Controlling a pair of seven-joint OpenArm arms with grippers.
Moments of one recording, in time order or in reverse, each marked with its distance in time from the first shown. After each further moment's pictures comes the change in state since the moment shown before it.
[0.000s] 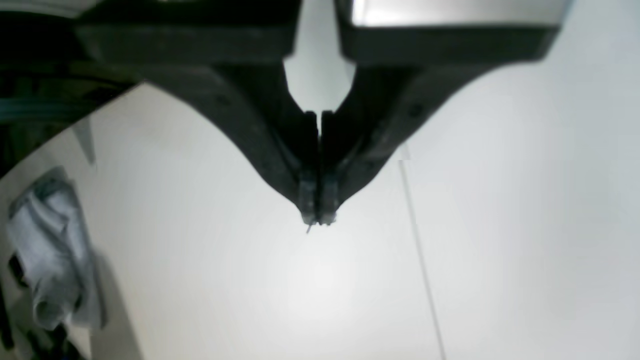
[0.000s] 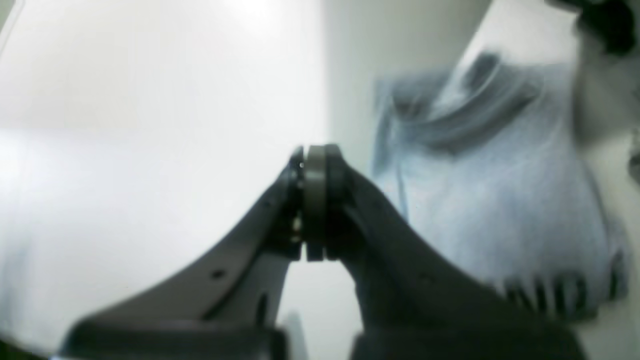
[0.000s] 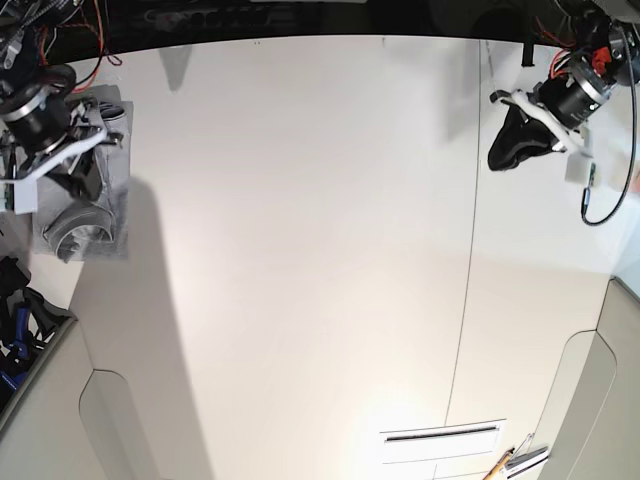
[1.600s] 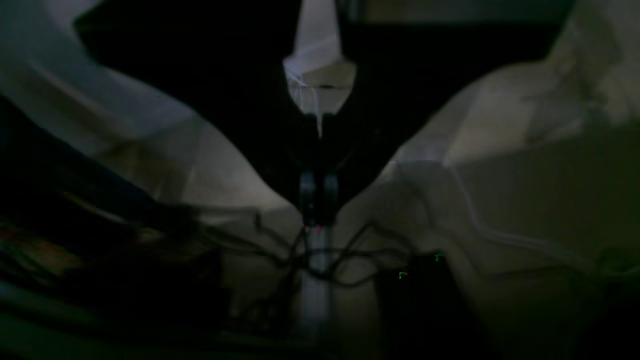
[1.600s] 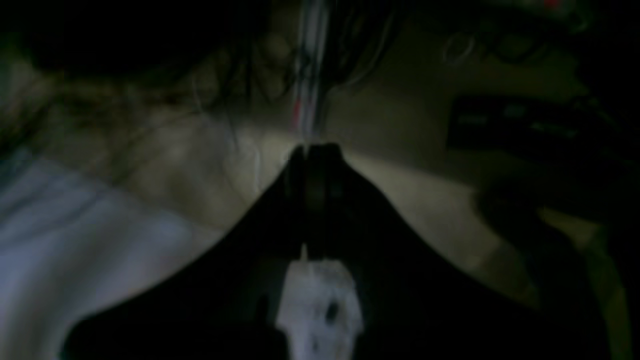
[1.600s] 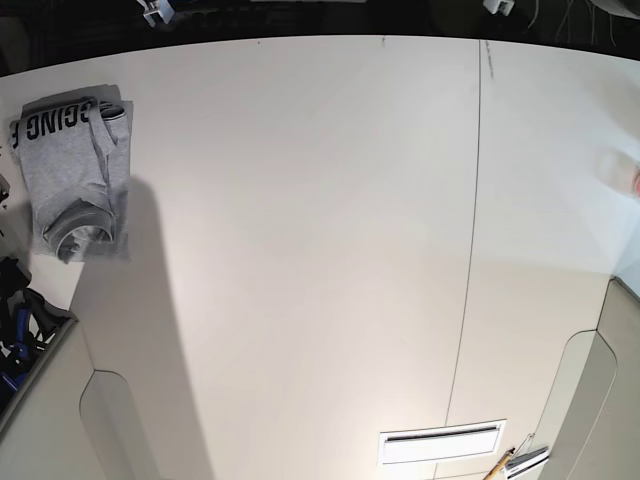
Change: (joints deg) left arm 1.6 -11.8 38.9 -72.8 36.0 1.6 -52.1; right arm 1.8 15.5 -56.7 -92.8 -6.1 3.3 52.5
